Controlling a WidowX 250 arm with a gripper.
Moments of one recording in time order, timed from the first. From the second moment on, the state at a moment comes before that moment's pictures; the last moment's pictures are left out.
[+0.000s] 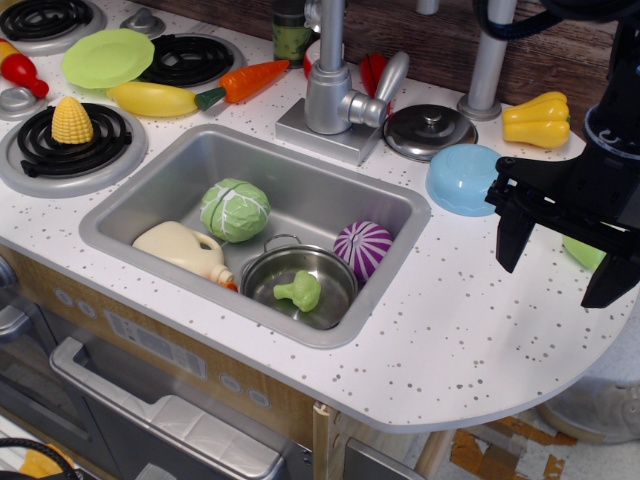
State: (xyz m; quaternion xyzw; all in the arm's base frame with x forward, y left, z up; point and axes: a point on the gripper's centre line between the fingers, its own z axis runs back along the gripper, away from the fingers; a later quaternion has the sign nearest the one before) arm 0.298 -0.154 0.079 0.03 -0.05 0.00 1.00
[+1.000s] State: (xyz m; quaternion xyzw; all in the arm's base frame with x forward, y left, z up) arm 0.302 -0.022 0.064 0.10 -0.04 -0.06 0.99
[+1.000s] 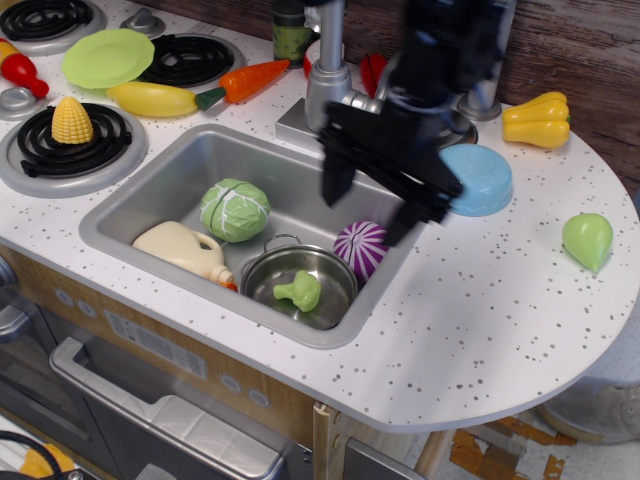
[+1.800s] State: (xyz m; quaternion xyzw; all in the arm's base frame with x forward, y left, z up) arm 0.313 0.015 -0.005 0.02 -0.12 -0.12 0.99
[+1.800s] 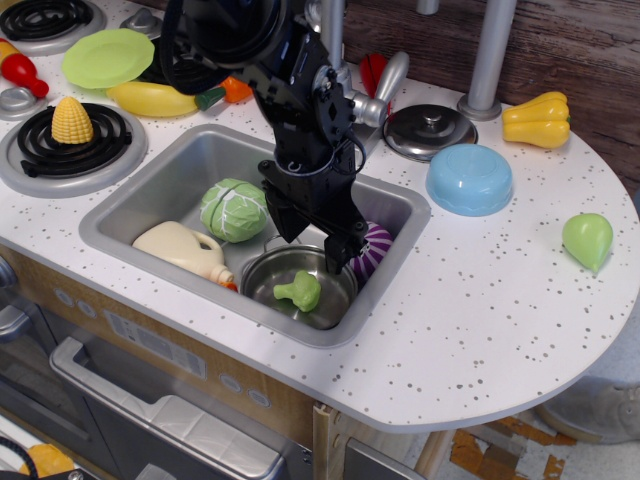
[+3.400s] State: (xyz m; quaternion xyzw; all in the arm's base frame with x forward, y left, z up) arm 0.304 0.031 -0.060 -0.03 -0.11 -0.12 0.99
